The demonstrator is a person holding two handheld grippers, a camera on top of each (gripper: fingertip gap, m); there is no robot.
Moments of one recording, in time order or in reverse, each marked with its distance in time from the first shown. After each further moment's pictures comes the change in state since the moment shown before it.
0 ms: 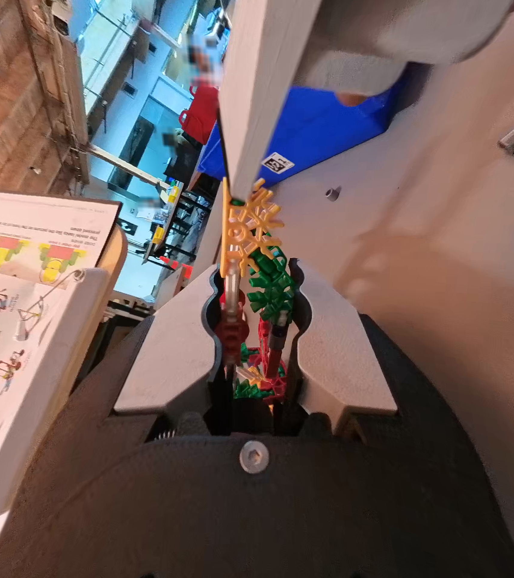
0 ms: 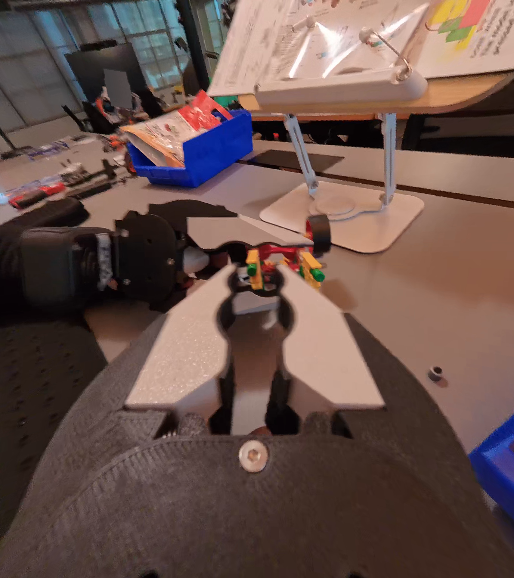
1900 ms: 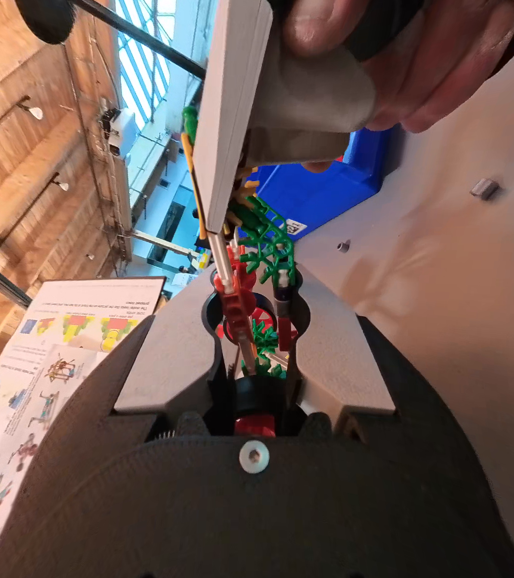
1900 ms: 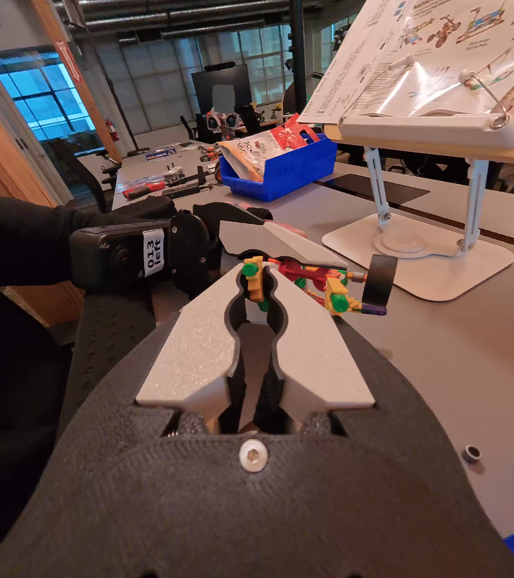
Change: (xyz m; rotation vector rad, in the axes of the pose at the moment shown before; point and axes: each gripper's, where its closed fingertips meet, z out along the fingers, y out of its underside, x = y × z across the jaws) left arm -0.012 -0.044 -0.011 0.219 -0.043 0.156; right arm -0.028 -0.022 -0.013 0.067 -0.338 -0.061
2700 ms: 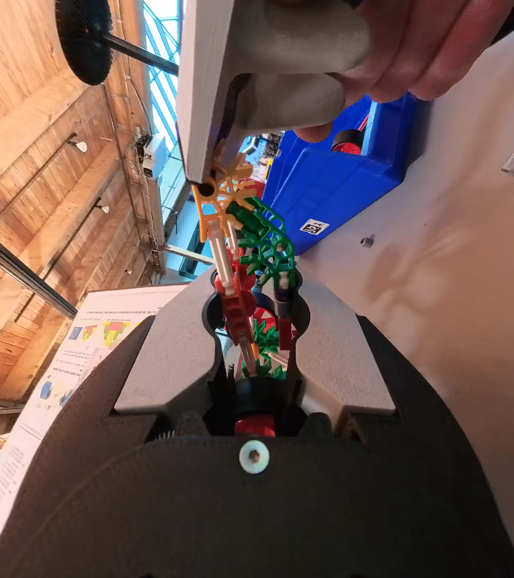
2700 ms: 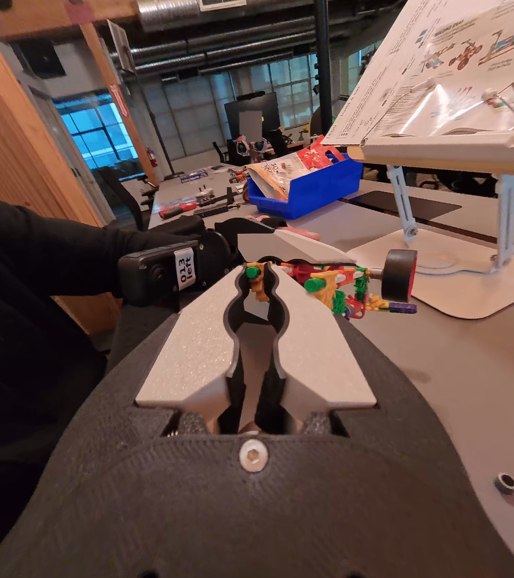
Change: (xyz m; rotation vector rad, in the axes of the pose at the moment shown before) left arm -0.011 0.000 -0.005 0.032 -0.076 0.097; right arm -0.010 -0.013 -0.008 0.067 -0.098 0.051
